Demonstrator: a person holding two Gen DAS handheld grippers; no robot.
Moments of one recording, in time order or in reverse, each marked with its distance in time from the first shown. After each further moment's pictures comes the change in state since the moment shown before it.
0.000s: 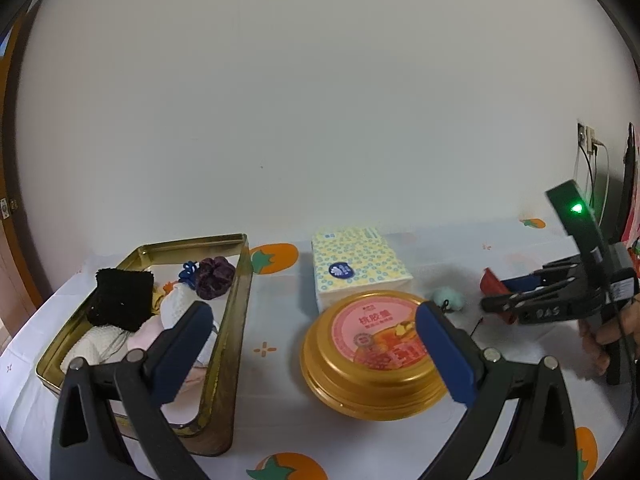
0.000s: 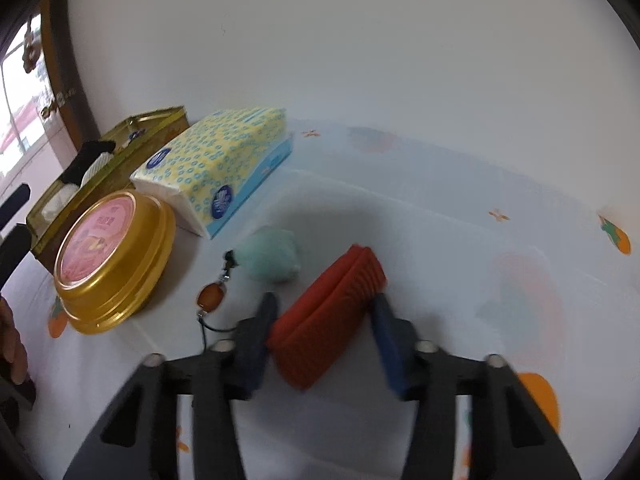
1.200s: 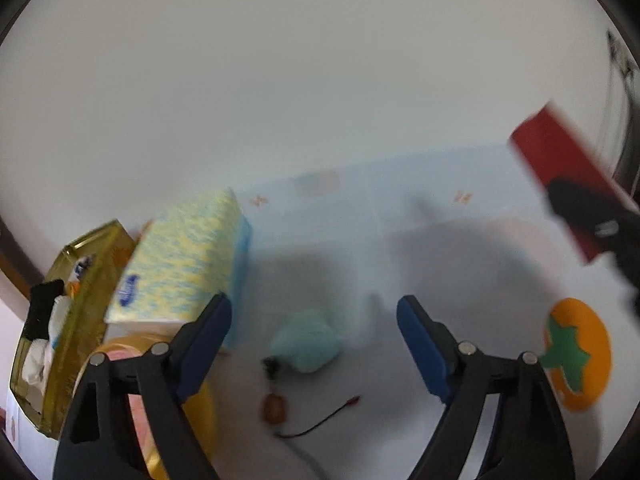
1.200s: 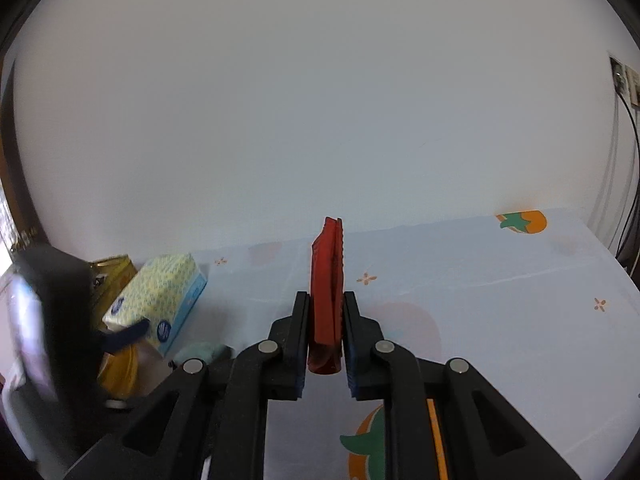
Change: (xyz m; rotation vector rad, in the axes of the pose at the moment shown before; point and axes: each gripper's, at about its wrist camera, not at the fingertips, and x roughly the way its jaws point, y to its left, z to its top) left arm 0.142 -0.184 0.030 0.126 0.384 0.128; right arm -0.069 -0.076 -0.007 0.316 -0.357 -0.122
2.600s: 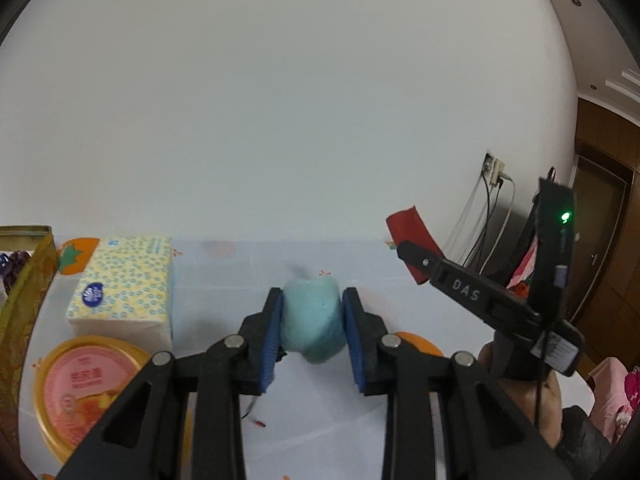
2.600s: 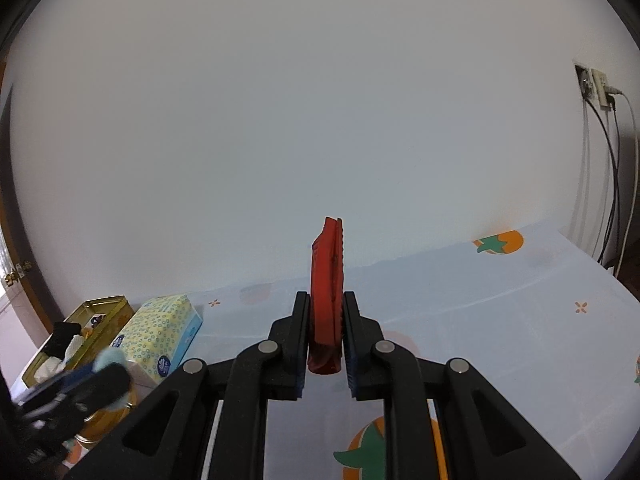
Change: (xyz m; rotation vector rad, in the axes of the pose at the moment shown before) left arm -0.094 0.113 -0.058 -0.153 -0.345 -0.617; right arm -0.023 0.000 -0.005 0.045 -0.162 -0.053
